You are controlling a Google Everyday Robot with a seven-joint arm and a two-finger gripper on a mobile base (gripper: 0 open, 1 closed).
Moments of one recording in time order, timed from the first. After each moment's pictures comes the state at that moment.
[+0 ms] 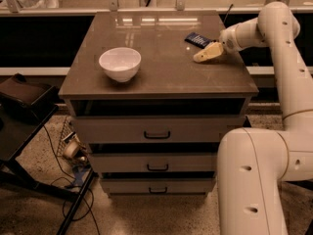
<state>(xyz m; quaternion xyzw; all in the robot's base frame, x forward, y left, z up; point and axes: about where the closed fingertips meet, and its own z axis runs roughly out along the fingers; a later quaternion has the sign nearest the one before) 0.857 -0.219 0.811 -0.40 0.80 0.14 0.44</state>
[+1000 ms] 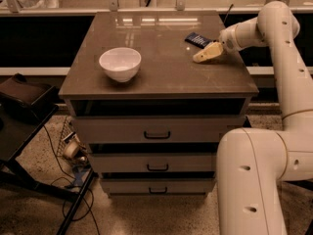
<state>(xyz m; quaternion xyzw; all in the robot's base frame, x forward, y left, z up) 0.855 -0.218 0.814 -0.40 0.80 0.14 0.44</state>
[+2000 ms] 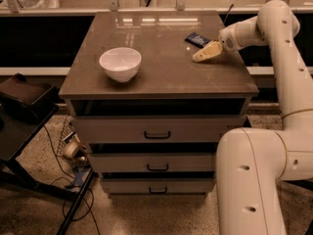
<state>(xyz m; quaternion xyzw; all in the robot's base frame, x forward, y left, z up) 0.855 -0.218 0.818 -0.40 0.80 0.14 0.44</state>
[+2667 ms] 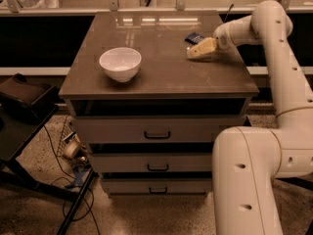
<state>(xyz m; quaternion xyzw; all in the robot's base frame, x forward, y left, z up) 0.867 -0.201 0.827 -0.36 0.80 0.16 0.45</state>
